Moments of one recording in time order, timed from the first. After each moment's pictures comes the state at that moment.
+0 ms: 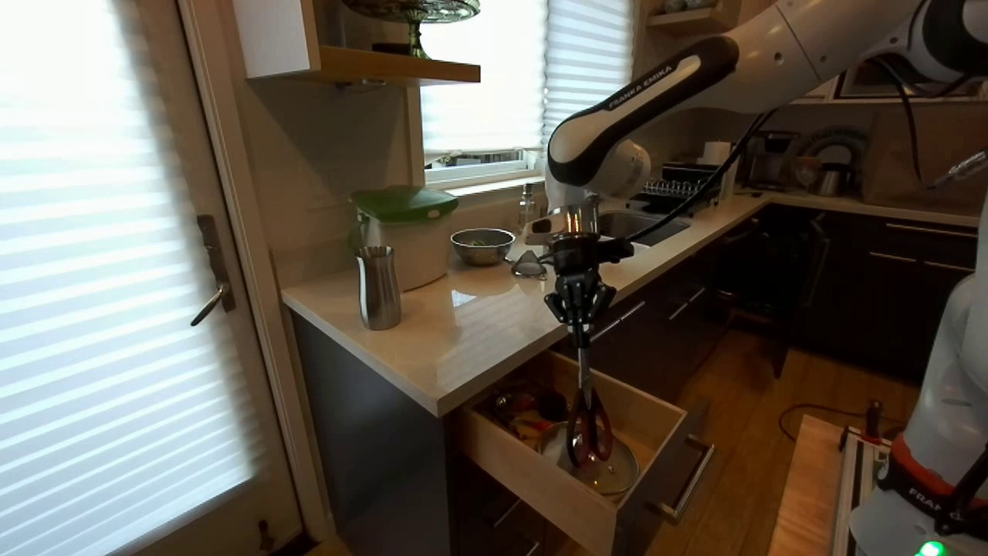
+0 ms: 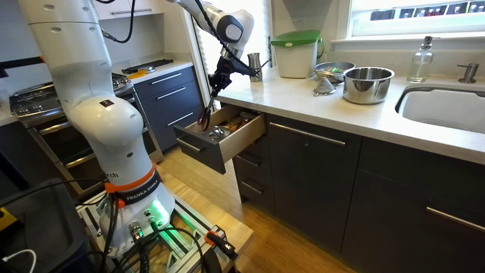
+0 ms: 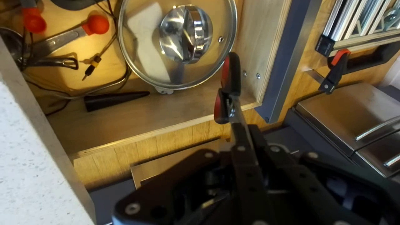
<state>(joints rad) 0.04 0.10 0.05 -2.09 0.42 1.79 -1.63</state>
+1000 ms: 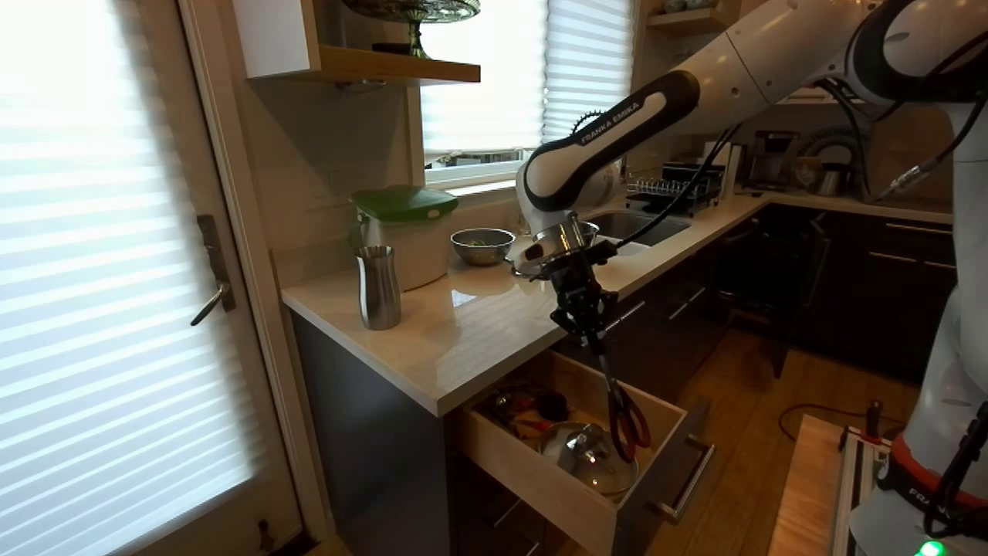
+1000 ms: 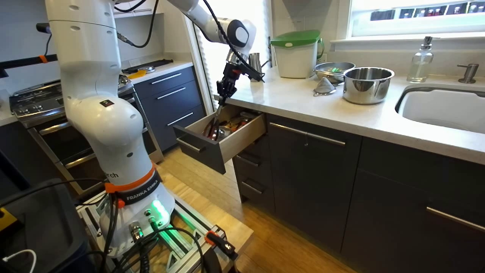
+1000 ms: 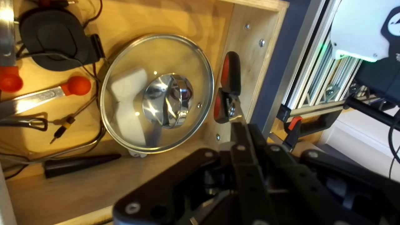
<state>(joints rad) 0.04 0.25 0.07 -1.94 0.16 1.64 -1.67</state>
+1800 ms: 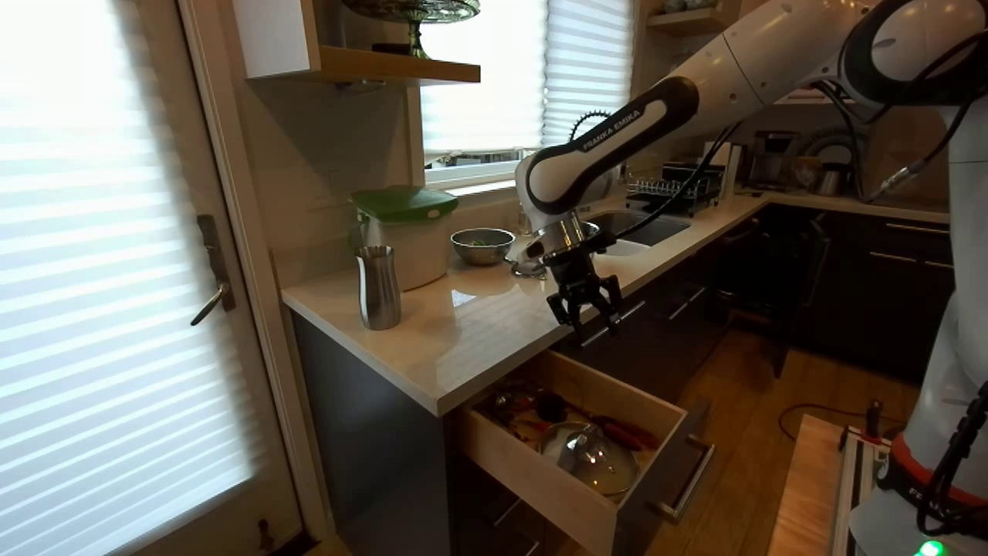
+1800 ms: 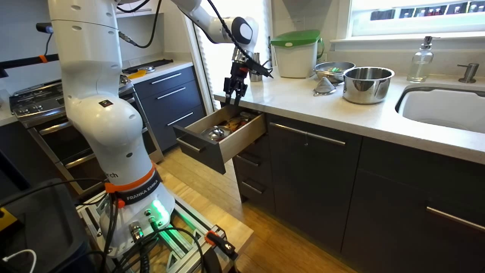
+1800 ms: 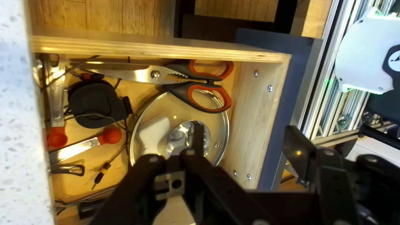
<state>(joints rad) 0.02 0.27 0.06 -1.91 0.03 1.67 -1.62</state>
